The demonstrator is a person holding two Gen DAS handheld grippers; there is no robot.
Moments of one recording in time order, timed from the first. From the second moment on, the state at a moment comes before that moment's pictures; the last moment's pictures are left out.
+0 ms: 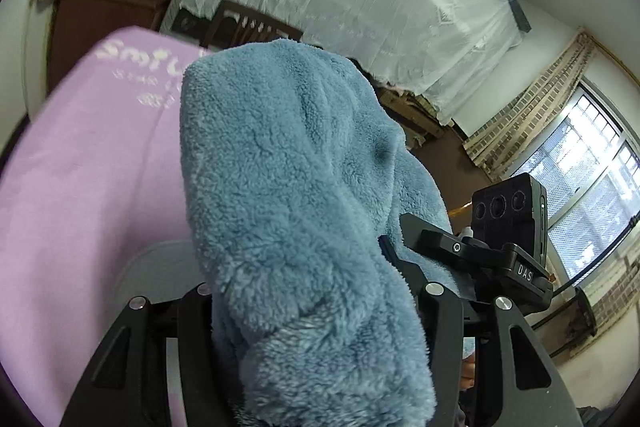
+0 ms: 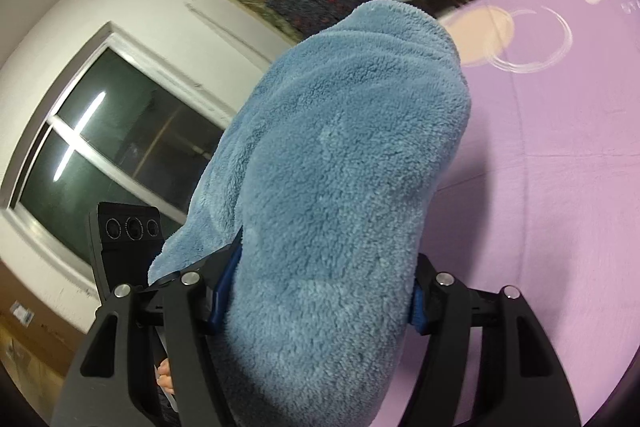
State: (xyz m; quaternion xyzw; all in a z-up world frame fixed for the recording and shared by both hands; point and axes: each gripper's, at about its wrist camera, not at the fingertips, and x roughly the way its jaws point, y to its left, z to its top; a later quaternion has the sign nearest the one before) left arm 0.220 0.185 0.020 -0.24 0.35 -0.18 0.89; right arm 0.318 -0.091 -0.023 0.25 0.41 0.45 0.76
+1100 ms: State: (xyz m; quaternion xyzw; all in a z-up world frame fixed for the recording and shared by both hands) left arm 0.000 0.295 -0.091 -0.34 0.37 -0.05 0.87; right arm 0.142 0.072 -0.110 0.13 0.51 0.52 0.67
